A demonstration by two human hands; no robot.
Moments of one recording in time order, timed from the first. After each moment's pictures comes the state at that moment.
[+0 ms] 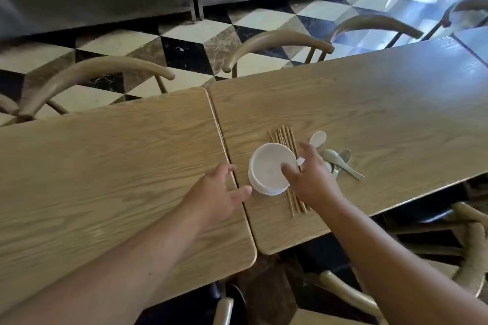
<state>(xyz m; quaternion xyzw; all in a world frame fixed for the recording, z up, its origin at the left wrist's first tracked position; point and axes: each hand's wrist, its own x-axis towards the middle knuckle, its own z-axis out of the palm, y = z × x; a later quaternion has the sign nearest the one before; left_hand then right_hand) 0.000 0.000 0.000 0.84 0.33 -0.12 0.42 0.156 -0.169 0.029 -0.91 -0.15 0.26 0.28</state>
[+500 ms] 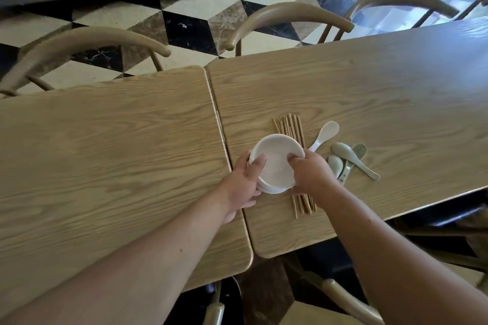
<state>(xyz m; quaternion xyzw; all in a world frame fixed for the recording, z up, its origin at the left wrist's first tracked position) 0.062 -0.033 -0.041 0.53 0.41 -0.13 0.73 0.190 -0.145 -0.030 -0.86 0.00 0.38 0.34</state>
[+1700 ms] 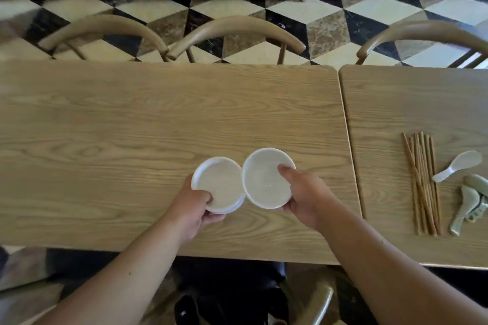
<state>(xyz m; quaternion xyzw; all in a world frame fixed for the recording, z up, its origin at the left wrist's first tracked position) -0.280 0.117 -0.042 0.34 0.64 0.09 0.68 -0.067 0.015 -0.015 -0.68 0.05 0.59 0.43</state>
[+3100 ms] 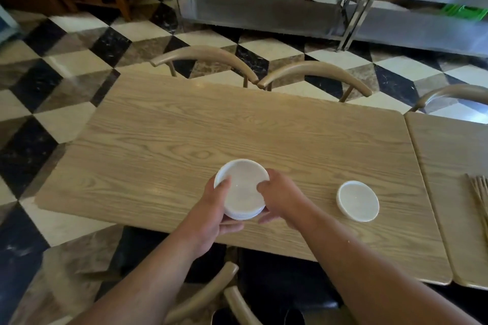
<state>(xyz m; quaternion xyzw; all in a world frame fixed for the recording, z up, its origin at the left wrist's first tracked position) -0.534 0.182 0.055 0.38 0.53 0.15 0.74 -0.366 0.153 0.073 -0.77 -0.27 0.53 0.24</state>
